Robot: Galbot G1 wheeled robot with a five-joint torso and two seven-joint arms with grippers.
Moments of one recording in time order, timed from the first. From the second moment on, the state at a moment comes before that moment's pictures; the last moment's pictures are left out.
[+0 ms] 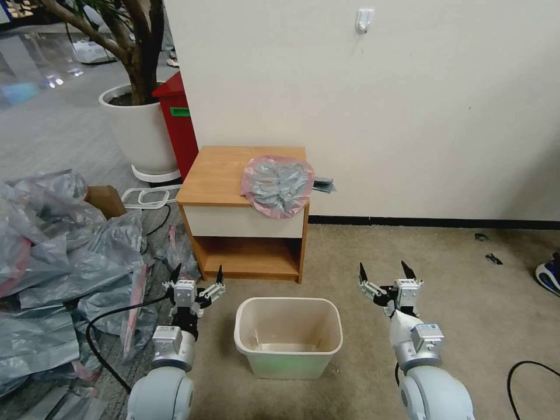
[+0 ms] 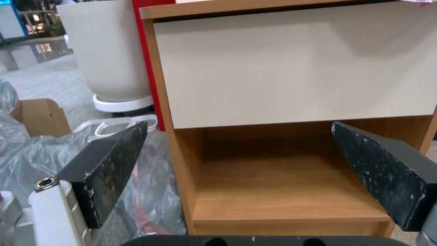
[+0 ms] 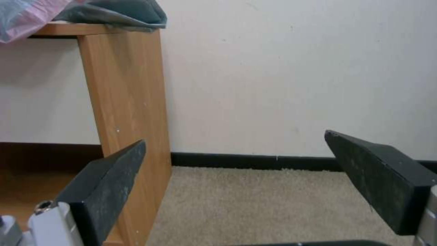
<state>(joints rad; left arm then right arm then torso) 1.55 -1.50 -0.55 -2.00 0.00 0.00 0.00 -1.55 1.50 0.55 2.00 0.00 0.00 0.00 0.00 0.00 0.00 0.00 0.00</state>
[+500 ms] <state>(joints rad) 1.55 -1.50 -0.55 -2.00 0.00 0.00 0.00 -1.55 1.50 0.55 2.00 0.00 0.00 0.00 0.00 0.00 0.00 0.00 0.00</state>
